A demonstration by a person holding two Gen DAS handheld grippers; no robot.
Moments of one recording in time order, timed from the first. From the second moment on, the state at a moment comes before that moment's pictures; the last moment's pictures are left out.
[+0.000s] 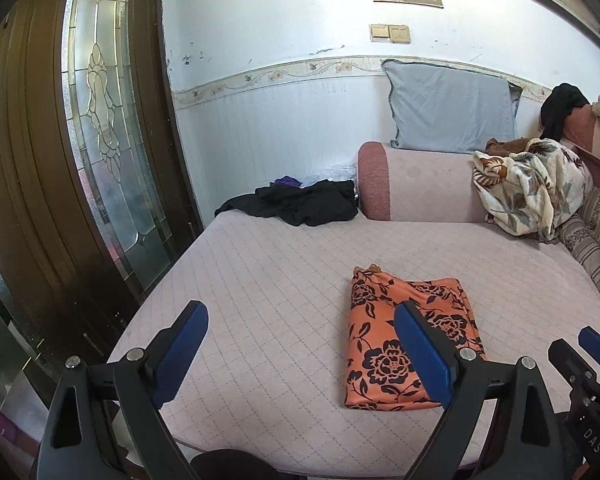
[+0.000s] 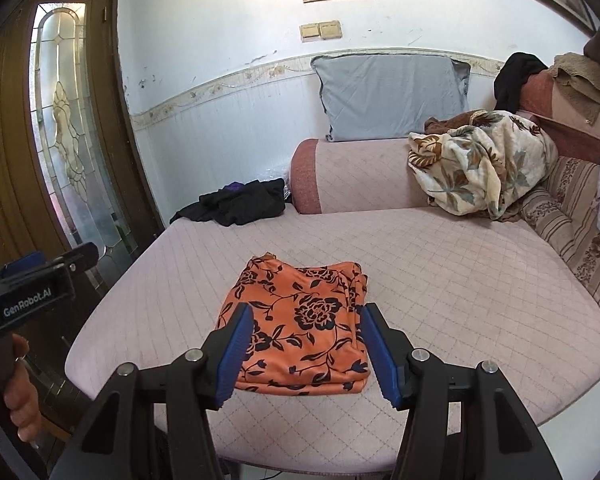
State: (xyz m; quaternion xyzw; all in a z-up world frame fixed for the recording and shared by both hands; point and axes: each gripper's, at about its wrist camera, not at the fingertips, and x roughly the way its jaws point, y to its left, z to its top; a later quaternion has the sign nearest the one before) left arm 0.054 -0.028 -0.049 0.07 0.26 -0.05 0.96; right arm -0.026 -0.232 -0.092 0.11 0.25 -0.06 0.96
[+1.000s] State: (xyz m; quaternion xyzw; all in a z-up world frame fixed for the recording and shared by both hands) left arm 0.071 -0.013 -0.066 0.05 0.28 -0.06 0.96; right arm -0.007 -0.224 -0.100 0.11 0.26 -0.07 0.96
